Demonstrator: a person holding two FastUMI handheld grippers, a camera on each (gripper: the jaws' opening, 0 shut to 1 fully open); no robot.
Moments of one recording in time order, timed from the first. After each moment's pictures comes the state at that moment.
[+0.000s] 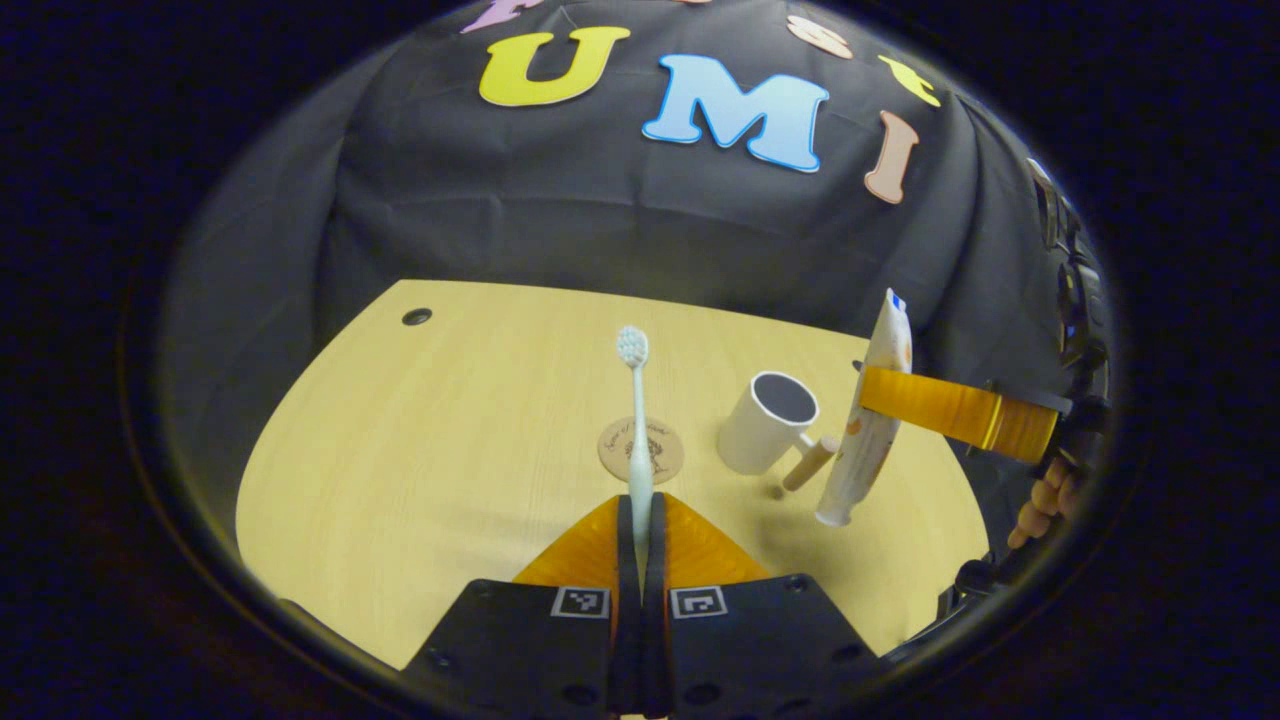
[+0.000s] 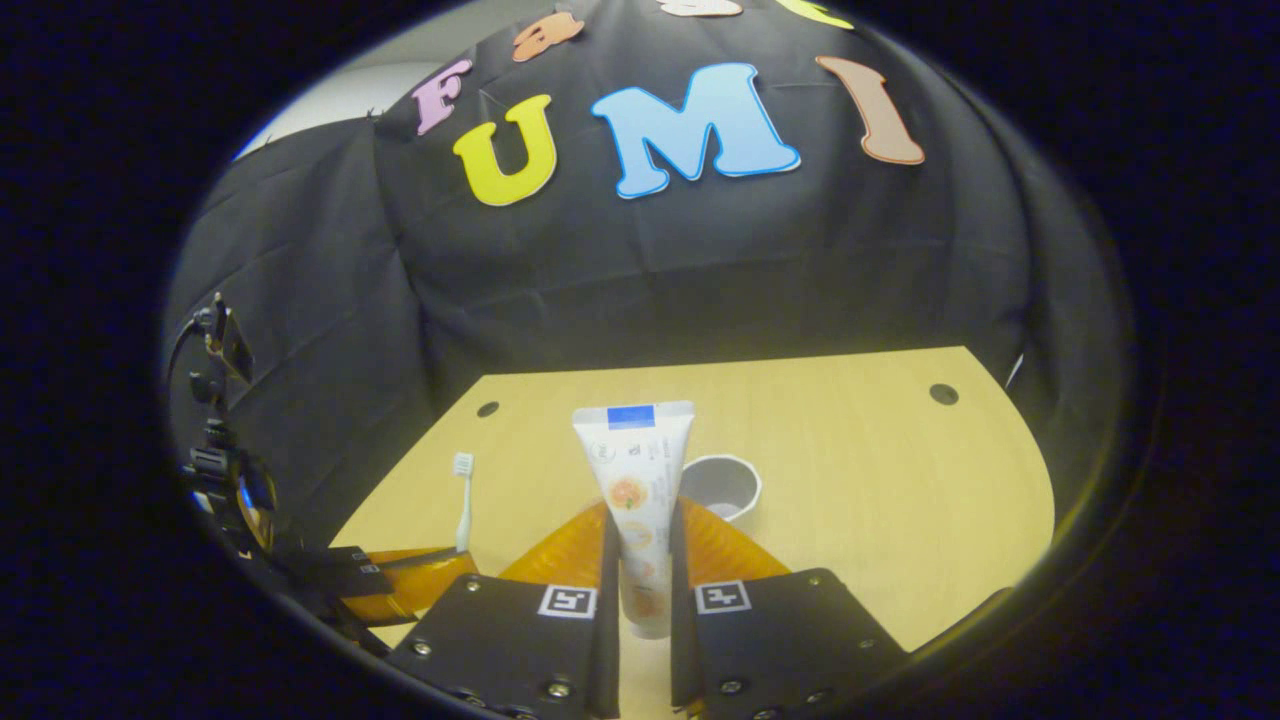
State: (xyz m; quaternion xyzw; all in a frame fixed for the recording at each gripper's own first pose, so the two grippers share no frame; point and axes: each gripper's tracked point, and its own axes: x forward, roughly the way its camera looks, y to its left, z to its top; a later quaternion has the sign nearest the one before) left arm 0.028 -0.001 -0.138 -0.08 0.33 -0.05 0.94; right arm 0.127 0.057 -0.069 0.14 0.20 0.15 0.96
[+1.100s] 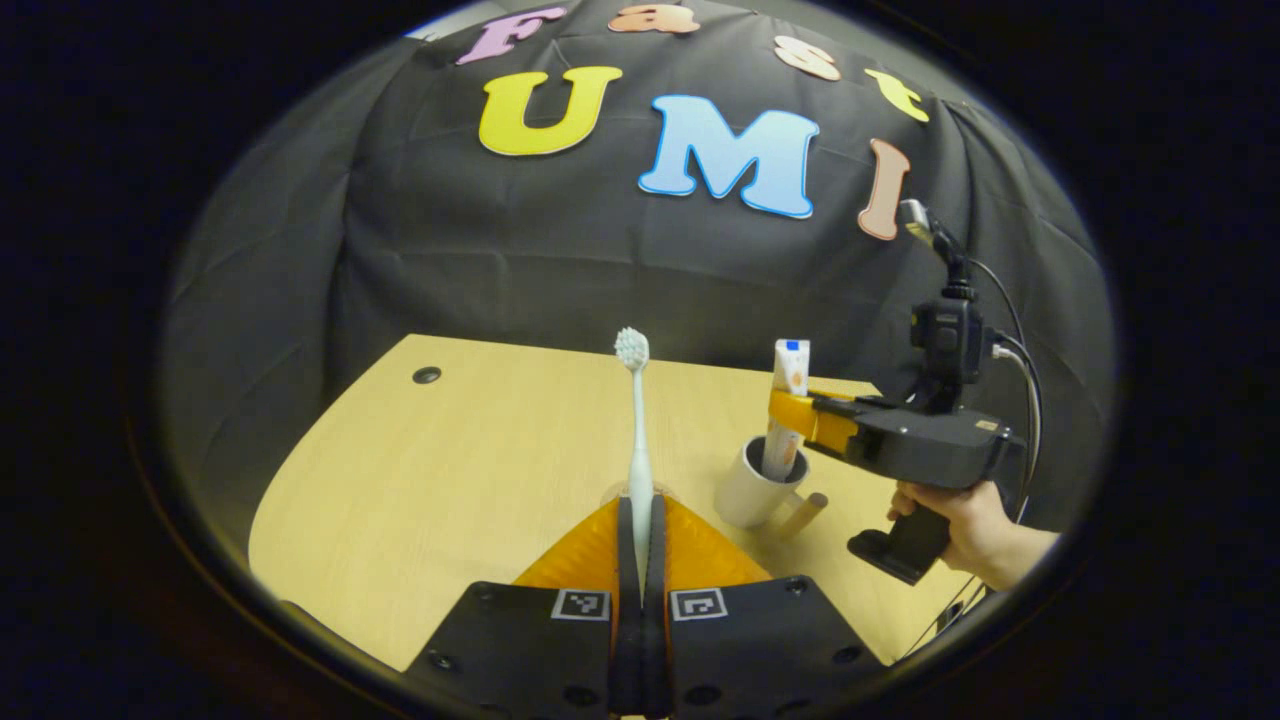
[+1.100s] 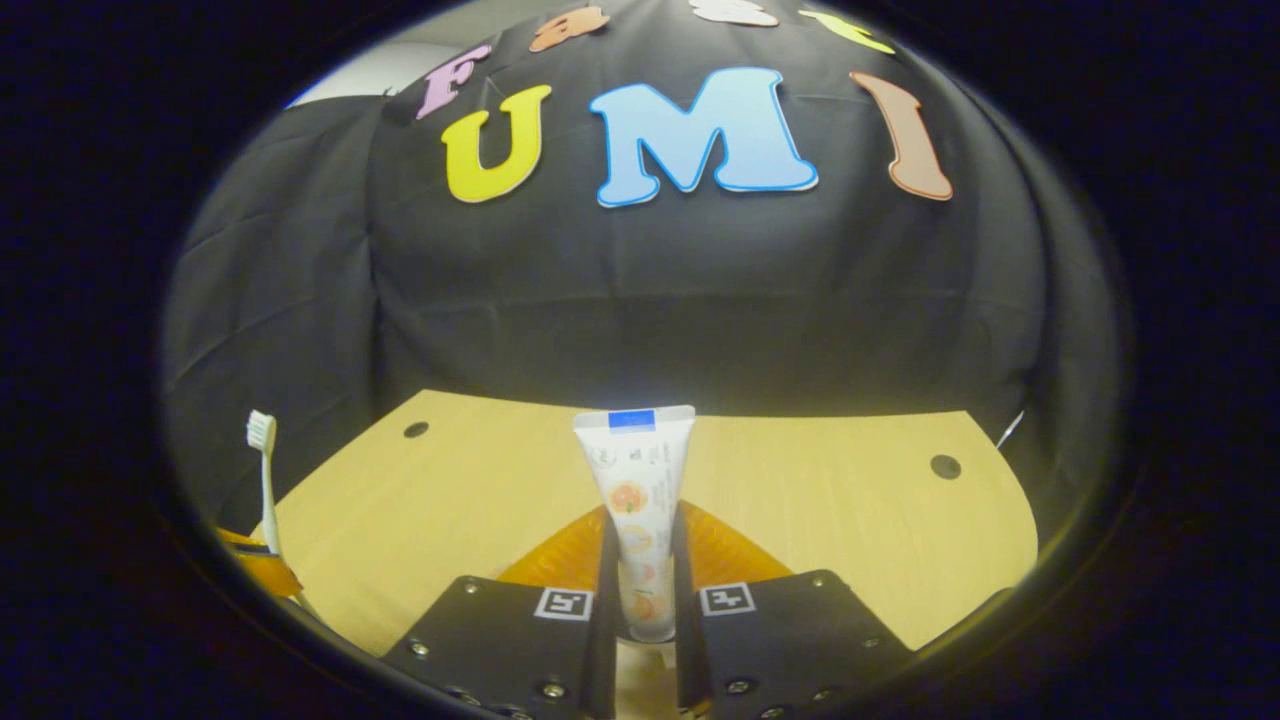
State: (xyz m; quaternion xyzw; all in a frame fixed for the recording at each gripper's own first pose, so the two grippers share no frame) left arm 0.046 0.000 -0.097 -0.06 0.27 -0.04 0.96; right arm 0.237 0.044 -0.114 0.06 0.19 0.11 0.97
